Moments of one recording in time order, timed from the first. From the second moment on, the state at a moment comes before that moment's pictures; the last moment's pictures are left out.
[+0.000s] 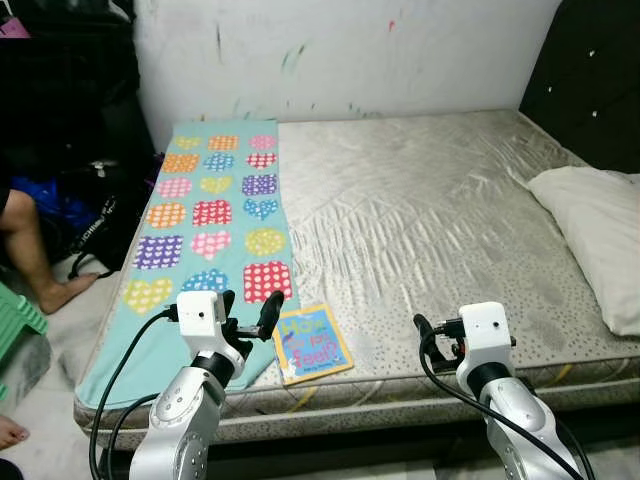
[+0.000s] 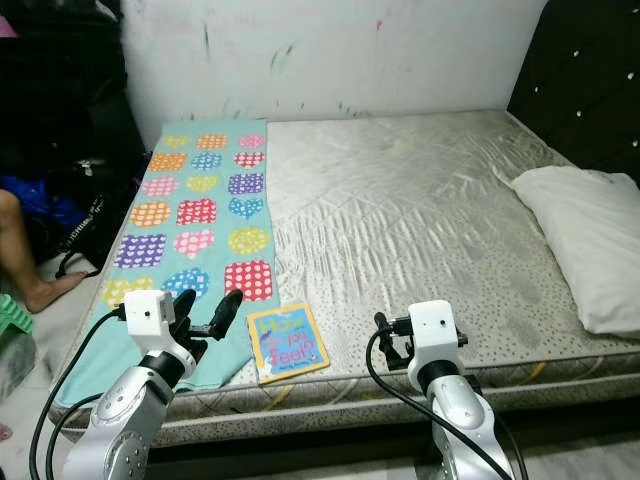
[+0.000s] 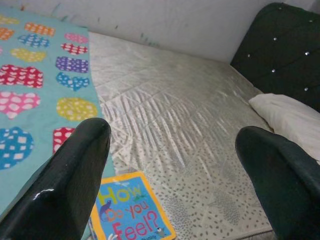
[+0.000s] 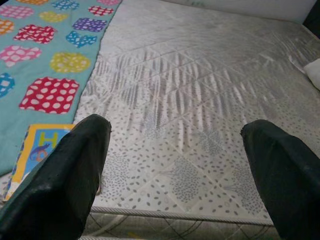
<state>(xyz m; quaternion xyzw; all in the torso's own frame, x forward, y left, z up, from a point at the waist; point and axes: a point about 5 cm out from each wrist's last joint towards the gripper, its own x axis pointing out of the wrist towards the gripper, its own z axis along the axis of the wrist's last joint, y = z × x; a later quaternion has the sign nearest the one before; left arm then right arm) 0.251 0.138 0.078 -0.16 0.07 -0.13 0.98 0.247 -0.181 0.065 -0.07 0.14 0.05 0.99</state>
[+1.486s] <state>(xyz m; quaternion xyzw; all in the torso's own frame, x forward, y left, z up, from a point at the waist) 0.251 0.135 0.075 -0.17 0.08 -0.12 0.98 0.247 -0.182 0.062 -0.08 0.14 0.05 0.99</state>
